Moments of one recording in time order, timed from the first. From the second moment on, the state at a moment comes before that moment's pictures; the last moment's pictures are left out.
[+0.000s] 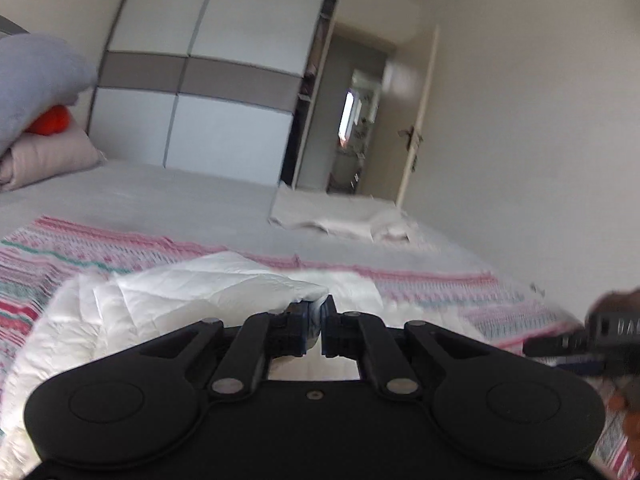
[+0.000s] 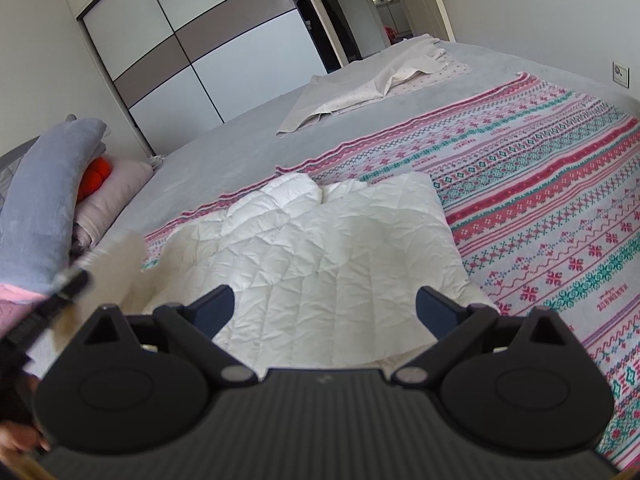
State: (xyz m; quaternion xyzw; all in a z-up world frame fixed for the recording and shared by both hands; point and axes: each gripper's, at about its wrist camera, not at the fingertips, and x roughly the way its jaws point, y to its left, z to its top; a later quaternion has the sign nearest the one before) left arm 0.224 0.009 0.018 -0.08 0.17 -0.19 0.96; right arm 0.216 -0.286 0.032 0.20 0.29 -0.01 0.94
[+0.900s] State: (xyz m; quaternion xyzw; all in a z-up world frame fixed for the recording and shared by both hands) left arm 0.176 0.142 0.004 -0.03 0.26 -0.05 0.96; right arm 0.219 -0.108 0.025 -0.05 0.26 0.17 0.95
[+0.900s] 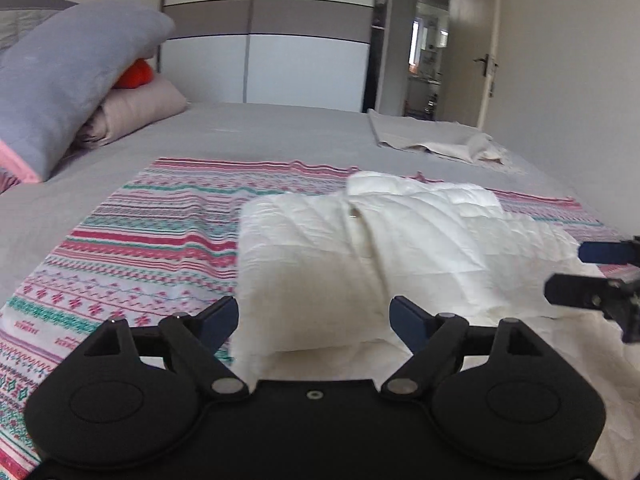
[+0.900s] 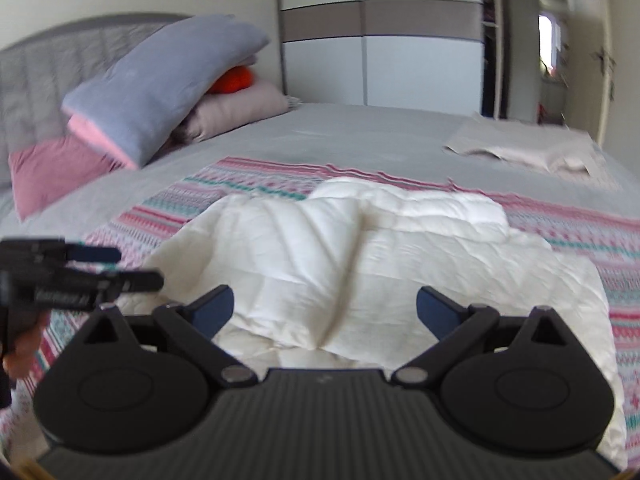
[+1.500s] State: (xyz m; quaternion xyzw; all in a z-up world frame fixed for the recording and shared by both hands) left arm 0.206 0.152 -0.042 -0.05 0.32 -0.02 0.95; right arm 0.265 -0.025 -0.039 -0.10 0.30 0.16 0.94
